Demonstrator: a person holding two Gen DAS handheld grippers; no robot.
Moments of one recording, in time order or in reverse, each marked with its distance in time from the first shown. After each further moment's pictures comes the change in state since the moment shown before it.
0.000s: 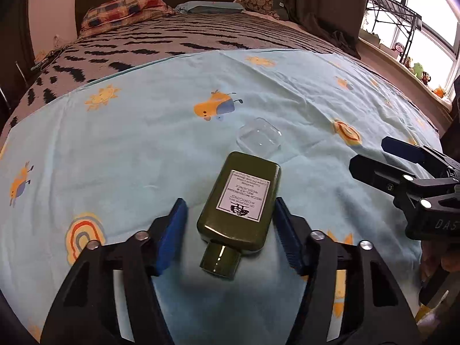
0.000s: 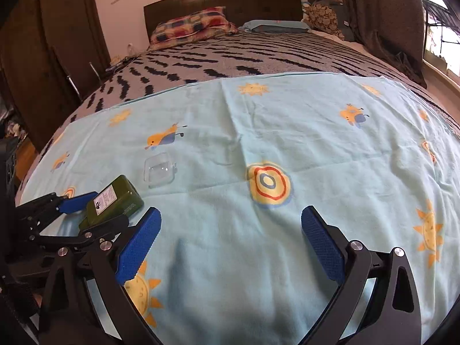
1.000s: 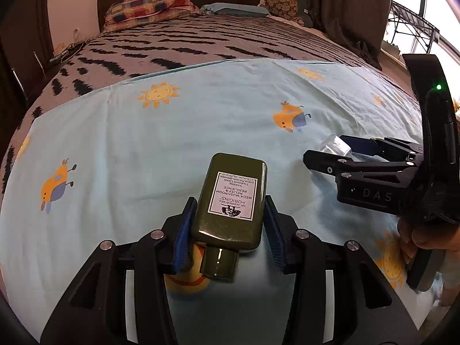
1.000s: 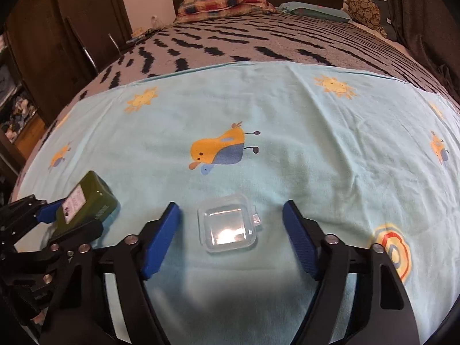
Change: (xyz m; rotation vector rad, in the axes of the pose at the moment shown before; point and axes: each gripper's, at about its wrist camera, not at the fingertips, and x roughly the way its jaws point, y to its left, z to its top) left arm -0.015 0.071 0.004 -0.058 -0.016 0.078; right arm 0.082 0.076 0.036 -0.103 0.105 0.064
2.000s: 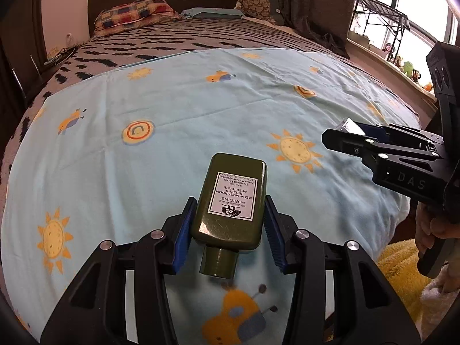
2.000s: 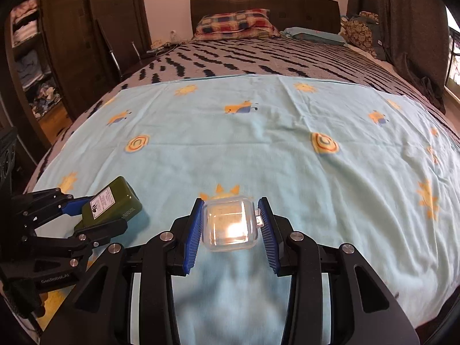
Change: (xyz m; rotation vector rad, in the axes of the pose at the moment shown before) left arm -0.106 -0.070 -0.111 0.047 -0.021 -0.071; right arm -0.157 0.008 -0.128 -0.047 -0.120 0.027
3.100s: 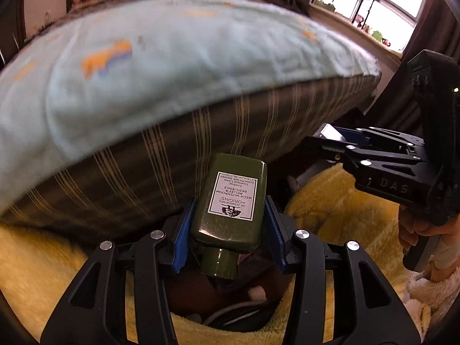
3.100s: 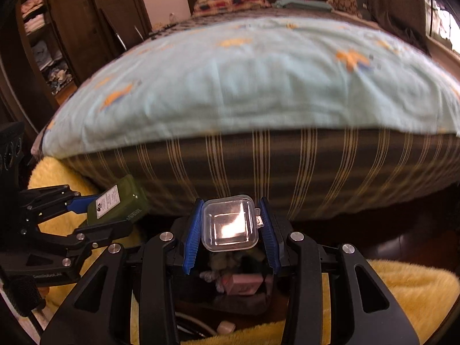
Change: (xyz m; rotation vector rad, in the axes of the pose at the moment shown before) left arm -0.024 -0.081 -0.193 0.023 0.146 -0.134; right arm -0.047 0.010 -0.214 0.088 0.128 0.048
